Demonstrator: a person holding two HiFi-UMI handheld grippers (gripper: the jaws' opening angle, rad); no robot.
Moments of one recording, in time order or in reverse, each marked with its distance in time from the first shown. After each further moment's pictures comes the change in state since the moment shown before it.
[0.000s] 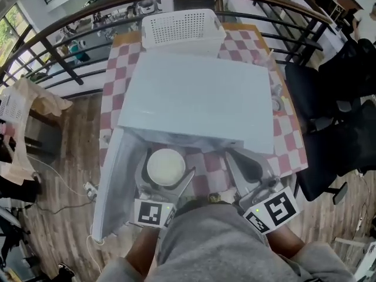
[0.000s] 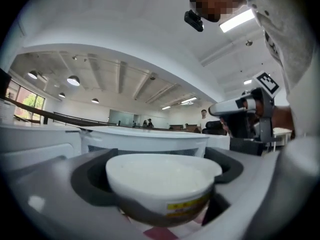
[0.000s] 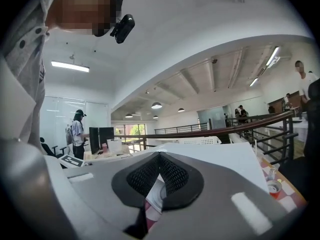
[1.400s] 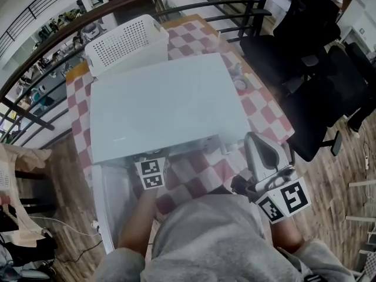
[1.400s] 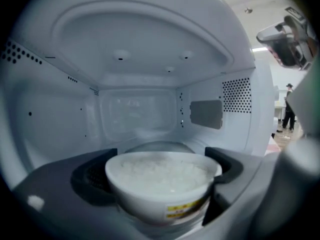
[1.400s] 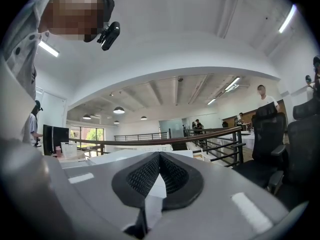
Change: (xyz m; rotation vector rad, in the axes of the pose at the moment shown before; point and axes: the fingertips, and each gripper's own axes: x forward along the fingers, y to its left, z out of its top) left arm 0.155 0.051 -0.141 0.154 0.308 -0.030; right arm -0.078 -0.083 0.007 0.027 -0.096 -0.501
